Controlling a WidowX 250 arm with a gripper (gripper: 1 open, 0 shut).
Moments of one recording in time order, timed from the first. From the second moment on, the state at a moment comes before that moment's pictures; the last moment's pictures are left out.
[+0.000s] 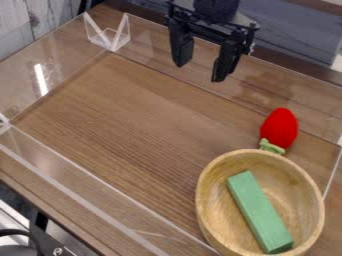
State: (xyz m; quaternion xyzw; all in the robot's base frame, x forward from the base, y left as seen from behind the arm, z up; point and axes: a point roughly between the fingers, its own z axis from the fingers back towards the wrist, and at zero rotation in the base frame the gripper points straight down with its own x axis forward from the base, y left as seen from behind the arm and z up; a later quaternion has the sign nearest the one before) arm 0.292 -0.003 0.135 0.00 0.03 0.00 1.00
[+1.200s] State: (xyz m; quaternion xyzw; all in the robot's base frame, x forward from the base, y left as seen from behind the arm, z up) arm 0.329 -0.091 0.071 -0.02 0.11 -0.03 0.99
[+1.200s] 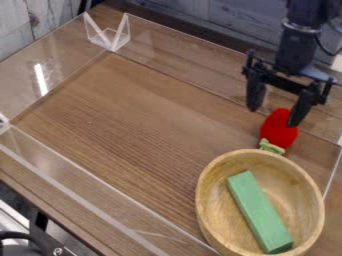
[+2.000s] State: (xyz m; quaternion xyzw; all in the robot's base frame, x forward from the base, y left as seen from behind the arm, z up) arm 0.348 -0.099 0.025 -0.01 0.15 0.02 0.99
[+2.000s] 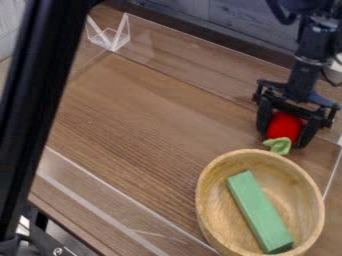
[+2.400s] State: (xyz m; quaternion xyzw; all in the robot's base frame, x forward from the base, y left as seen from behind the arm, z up) arm 0.360 -0.113 0.026 0.00 0.16 0.05 0.99
